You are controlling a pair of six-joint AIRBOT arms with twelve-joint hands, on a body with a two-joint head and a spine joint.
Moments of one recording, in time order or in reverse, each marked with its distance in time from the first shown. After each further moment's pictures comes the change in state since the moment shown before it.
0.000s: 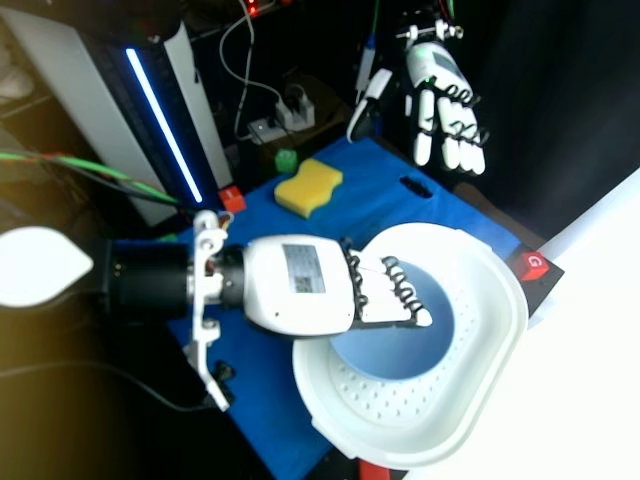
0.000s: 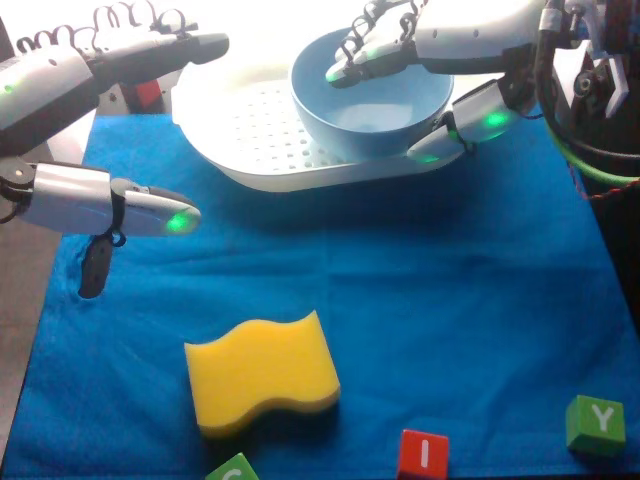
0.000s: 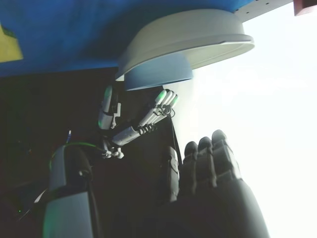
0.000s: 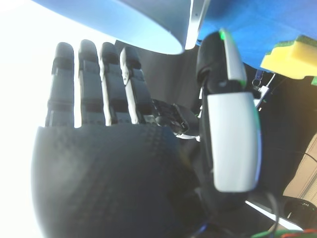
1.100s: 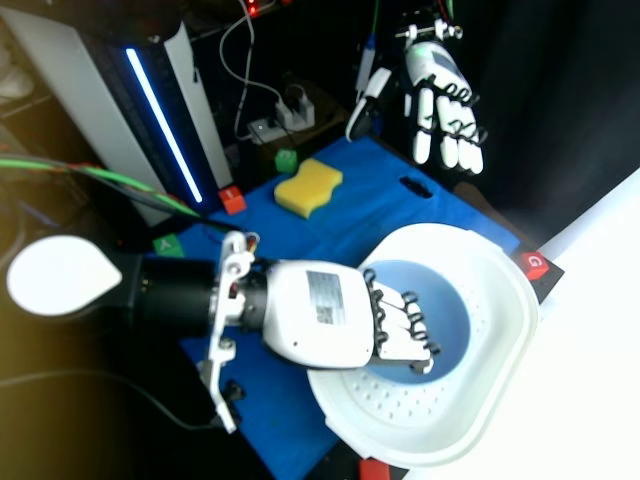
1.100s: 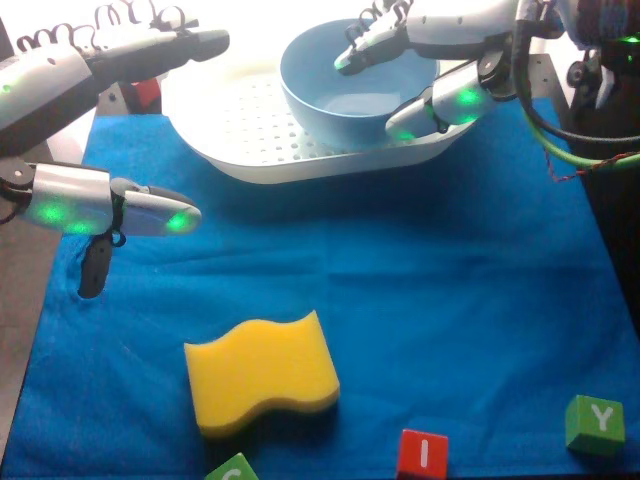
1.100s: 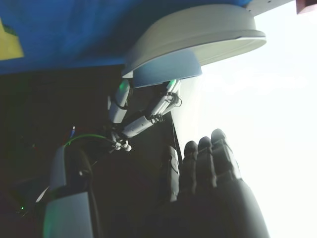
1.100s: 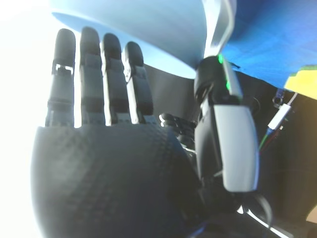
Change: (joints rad) left arm 0.003 0.000 -0.002 -0.002 -0.016 -0.003; right arm 0.000 -0.079 0.097 0.004 -0.081 0.002
